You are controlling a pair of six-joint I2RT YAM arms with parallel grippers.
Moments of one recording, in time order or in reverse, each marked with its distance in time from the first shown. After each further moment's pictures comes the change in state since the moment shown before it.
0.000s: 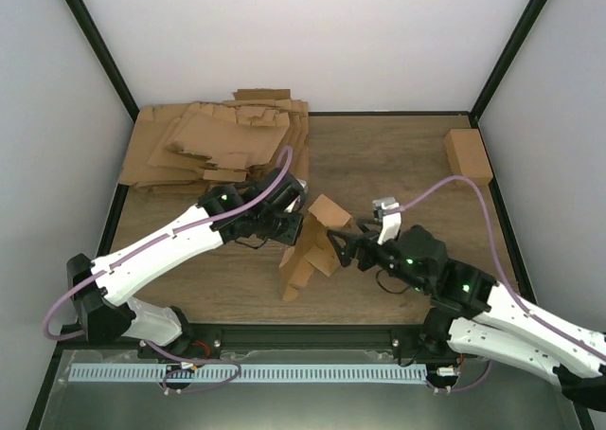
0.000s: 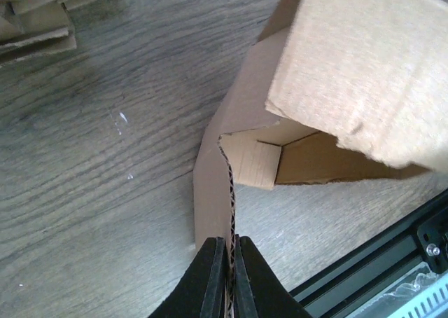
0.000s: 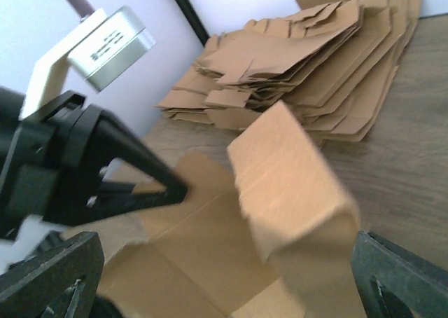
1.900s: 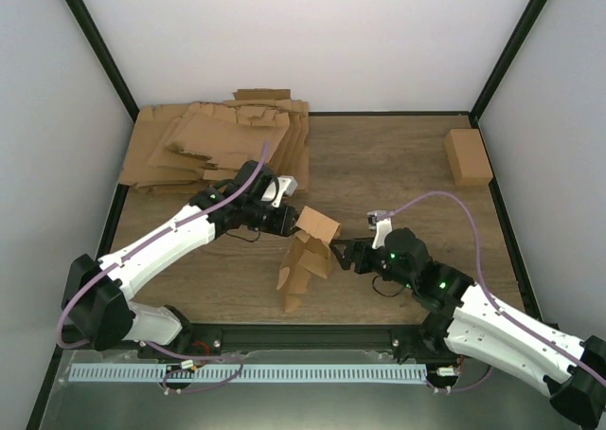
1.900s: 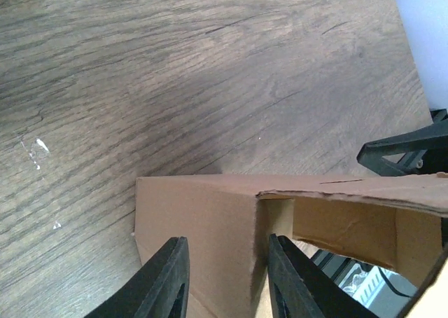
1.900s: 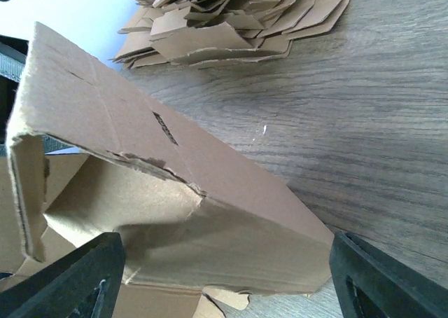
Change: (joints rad) left arm 0.251 -0.036 -0.287 0.375 0.424 0.080; right arm -0.191 -0.001 -0.243 0.097 -0.258 0.185
